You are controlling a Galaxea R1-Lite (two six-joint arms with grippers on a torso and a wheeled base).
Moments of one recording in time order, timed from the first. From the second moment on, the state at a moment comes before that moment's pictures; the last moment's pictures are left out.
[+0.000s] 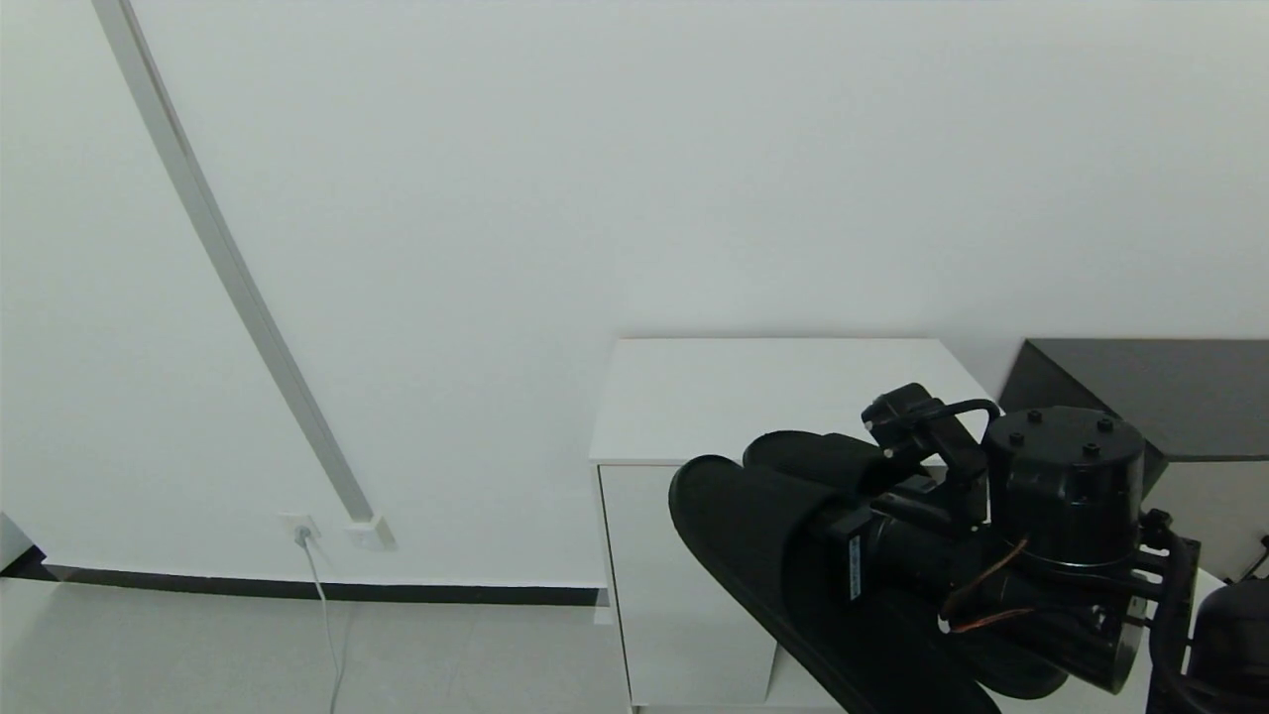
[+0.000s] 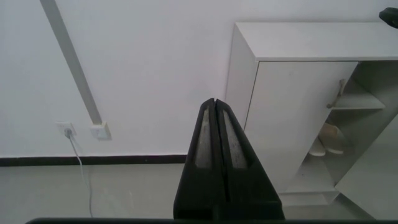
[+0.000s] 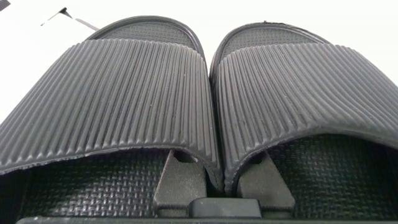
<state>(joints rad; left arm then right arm) 0.00 0.00 0.00 0.00 -0.01 -0.01 0.75 1.68 -0.61 -0.82 -0.09 0.14</state>
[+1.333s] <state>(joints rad) 0.00 0.00 0.00 0.00 -0.01 -0.01 0.76 1.69 -0.59 -0.83 -0.09 0.14</state>
